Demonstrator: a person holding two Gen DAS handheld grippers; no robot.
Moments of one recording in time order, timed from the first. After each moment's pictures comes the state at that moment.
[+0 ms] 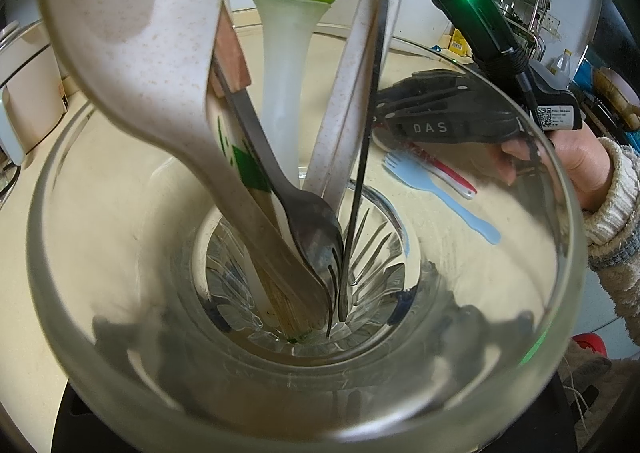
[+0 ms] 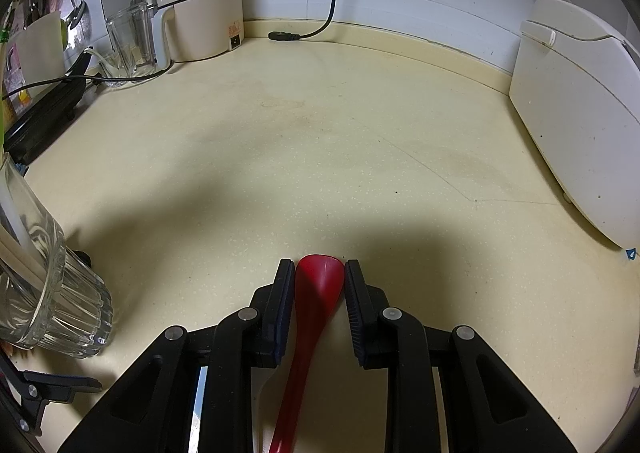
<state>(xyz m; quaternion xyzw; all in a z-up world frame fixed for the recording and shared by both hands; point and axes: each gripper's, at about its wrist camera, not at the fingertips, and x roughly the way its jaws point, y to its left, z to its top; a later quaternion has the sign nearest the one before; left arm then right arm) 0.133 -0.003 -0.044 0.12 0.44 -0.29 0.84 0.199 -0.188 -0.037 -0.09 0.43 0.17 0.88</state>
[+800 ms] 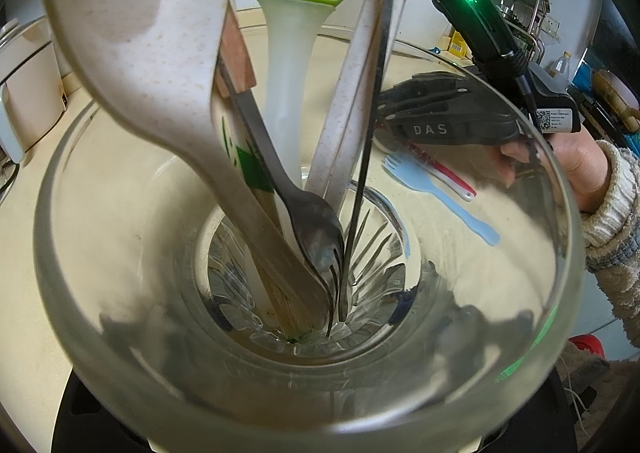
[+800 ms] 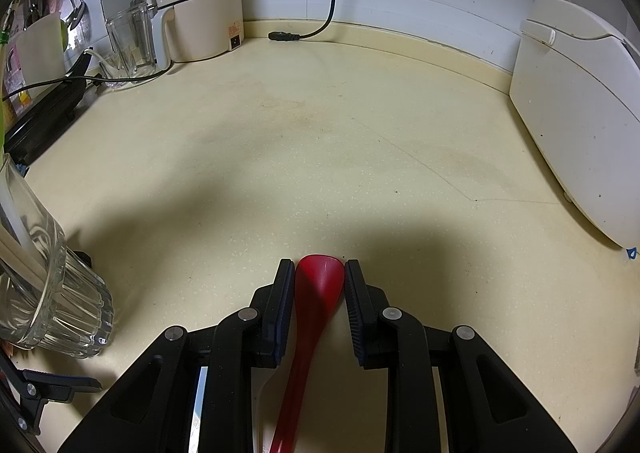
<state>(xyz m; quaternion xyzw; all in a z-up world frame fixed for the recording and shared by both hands) 0.132 -0.003 -0.043 0.11 0.44 -0.30 0.84 0.199 -0.188 -0.037 -0.09 0.43 0.17 0.88</state>
